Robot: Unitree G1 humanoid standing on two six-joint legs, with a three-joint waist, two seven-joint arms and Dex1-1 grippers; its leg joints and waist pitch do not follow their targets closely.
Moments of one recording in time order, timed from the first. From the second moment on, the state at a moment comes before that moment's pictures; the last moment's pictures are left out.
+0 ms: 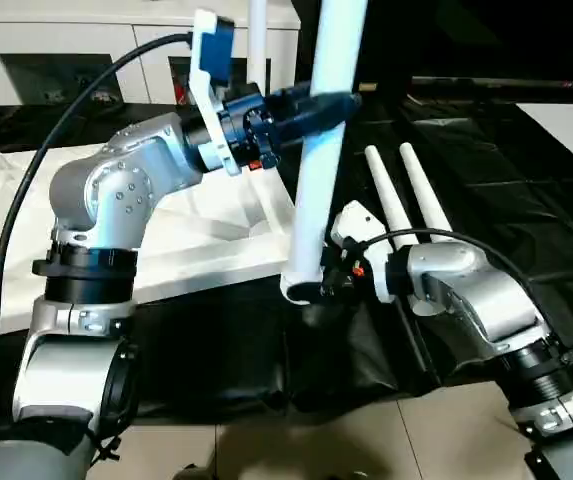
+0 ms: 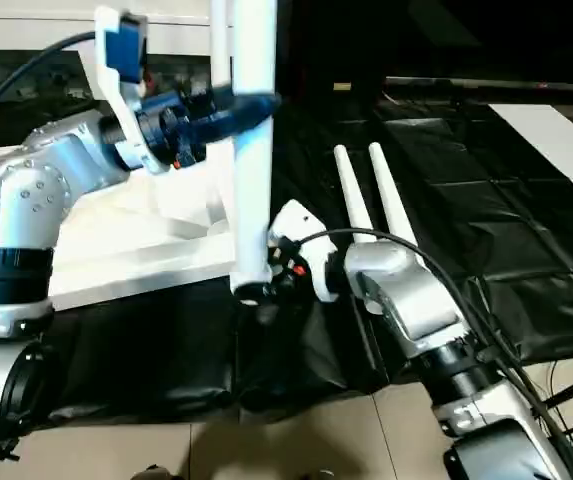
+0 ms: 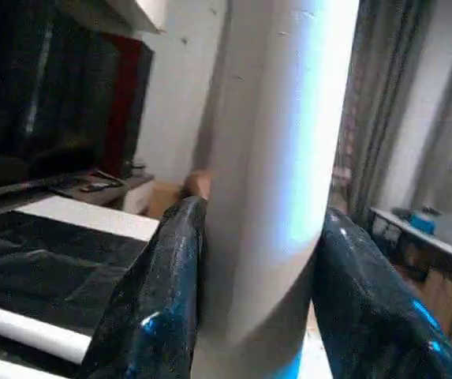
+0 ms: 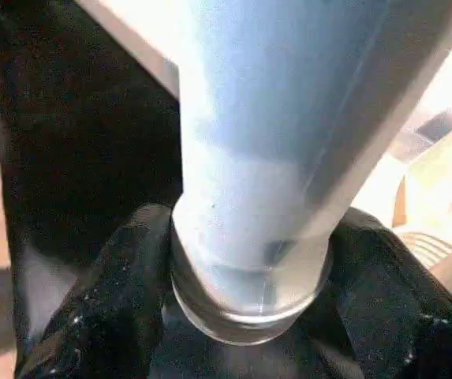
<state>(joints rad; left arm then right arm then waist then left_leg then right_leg) -0.94 0.28 0.11 0.22 -0.70 0.74 -0.94 -0.59 -0.37 0.31 0.16 0.22 0.54 0.97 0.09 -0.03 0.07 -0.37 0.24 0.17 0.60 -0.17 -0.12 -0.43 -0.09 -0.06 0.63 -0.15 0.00</state>
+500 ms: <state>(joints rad) -0.96 0.28 0.19 0.33 -0.71 0.77 -0.85 -0.69 -0.31 0.07 0.13 0.47 0.73 0.96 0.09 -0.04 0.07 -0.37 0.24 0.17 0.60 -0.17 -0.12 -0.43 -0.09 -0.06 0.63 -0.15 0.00</state>
